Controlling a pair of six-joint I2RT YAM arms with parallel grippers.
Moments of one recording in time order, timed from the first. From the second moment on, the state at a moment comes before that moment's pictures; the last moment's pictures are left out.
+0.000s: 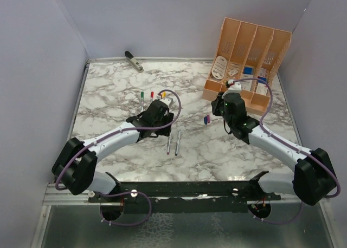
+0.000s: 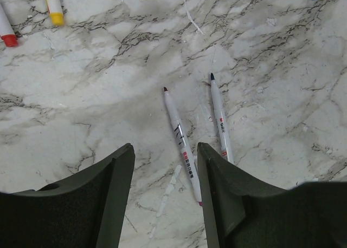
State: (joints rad) left arm -0.69 1.39 0.85 -0.31 -0.08 -0.34; right arm 0.55 1.25 0.75 0.12 0.33 0.40
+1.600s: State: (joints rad) left arm -0.76 1.77 1.12 -0.69 0.00 -0.37; right arm 0.55 1.26 0.73 0.13 0.33 0.42
